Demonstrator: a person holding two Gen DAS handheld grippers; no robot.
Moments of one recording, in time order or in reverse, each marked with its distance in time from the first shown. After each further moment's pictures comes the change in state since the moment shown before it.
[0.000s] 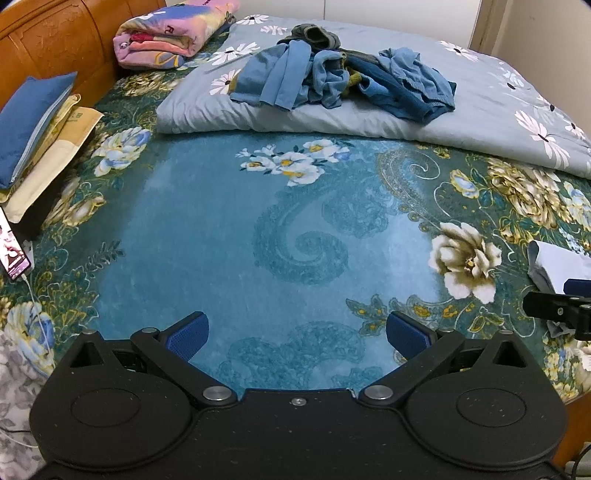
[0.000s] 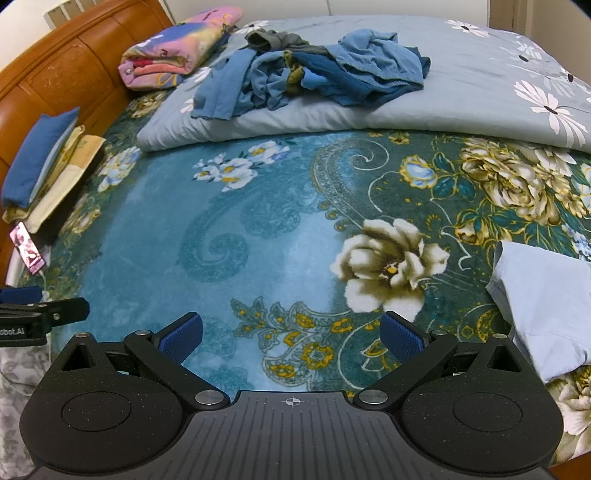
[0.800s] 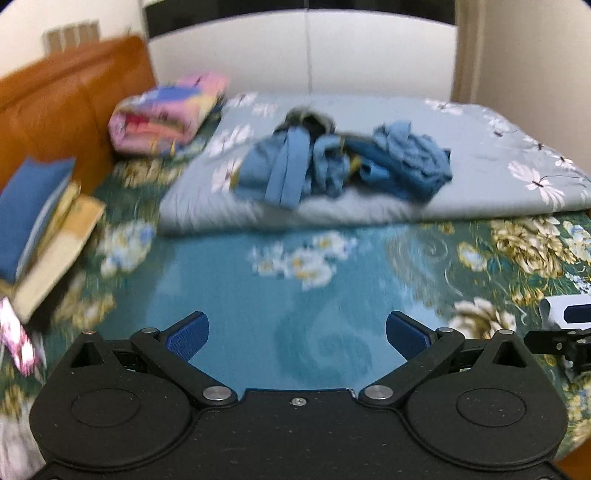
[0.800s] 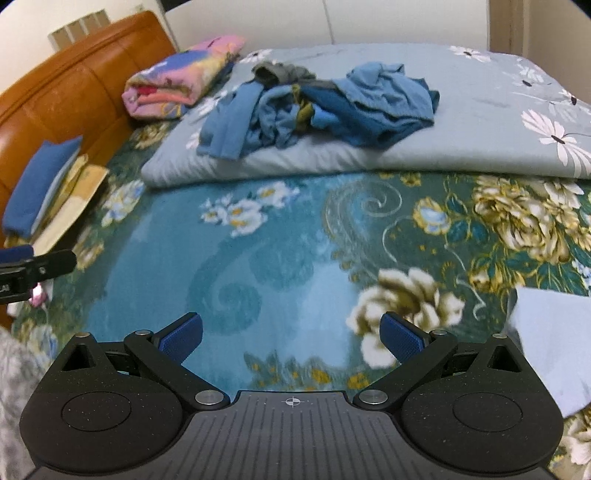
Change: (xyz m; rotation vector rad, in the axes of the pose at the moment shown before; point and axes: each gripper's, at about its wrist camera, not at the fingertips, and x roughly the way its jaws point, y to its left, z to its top) left arm -0.005 0.023 0.068 0.103 -0.268 -0.001; right arm 0.015 0.025 0.040 0.007 -0.108 0.005
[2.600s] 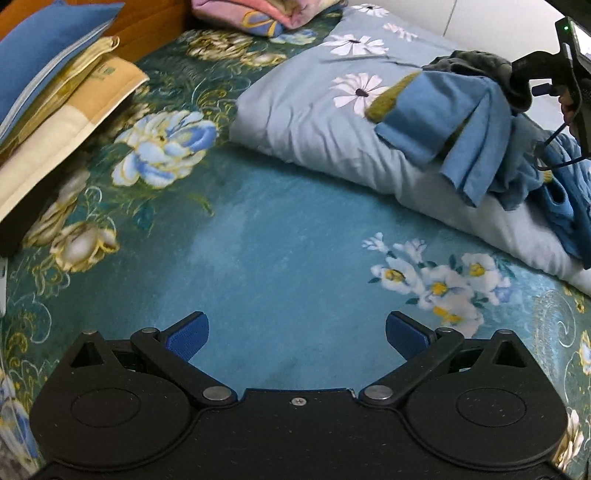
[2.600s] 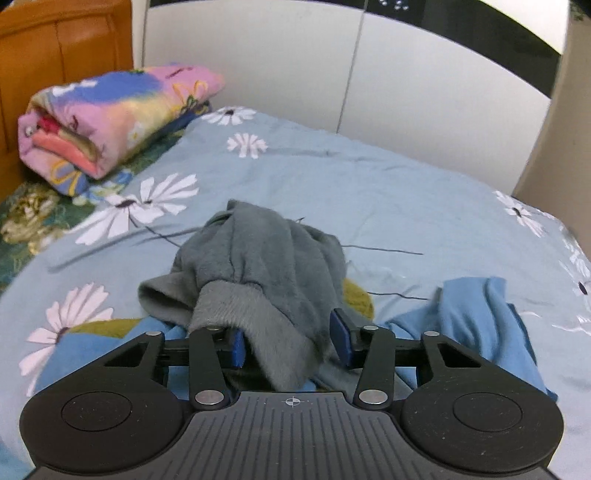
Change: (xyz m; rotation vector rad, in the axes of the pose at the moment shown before) left arm 0.249 0.171 0.031 -0.397 0.319 0.102; right arm 0.415 0.075 0.452 -0.245 -0.165 -0.295
